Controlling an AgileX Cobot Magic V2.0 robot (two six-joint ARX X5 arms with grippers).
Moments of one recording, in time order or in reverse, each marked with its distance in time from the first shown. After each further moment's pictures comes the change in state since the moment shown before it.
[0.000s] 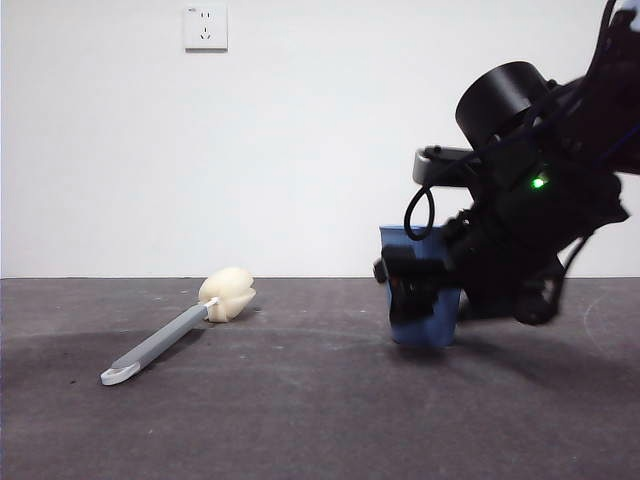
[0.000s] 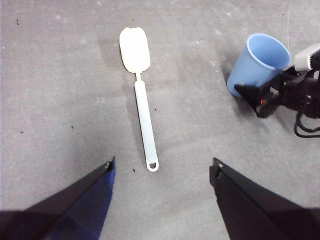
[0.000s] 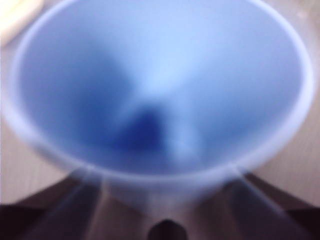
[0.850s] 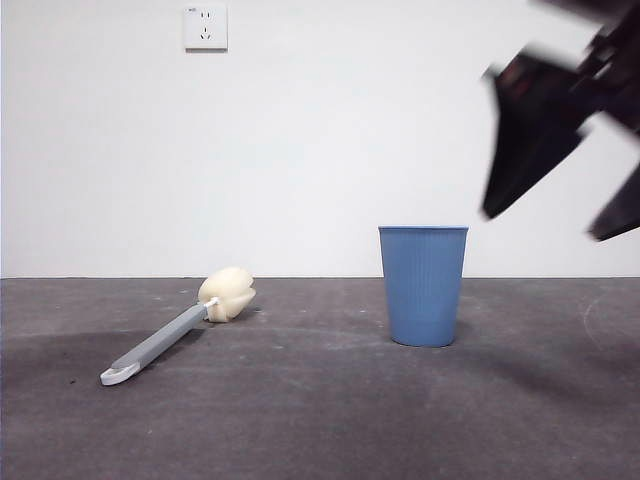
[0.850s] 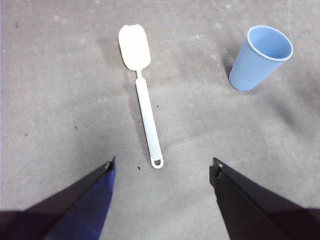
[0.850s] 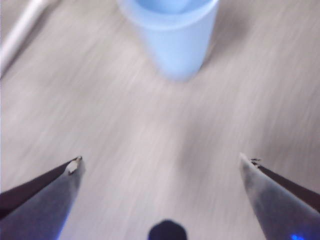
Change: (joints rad) left arm 0.000 0.000 0.000 -0.013 0.002 0.059; right arm 0.011 -0.810 -0.022 -0.977 -0.149 0.065
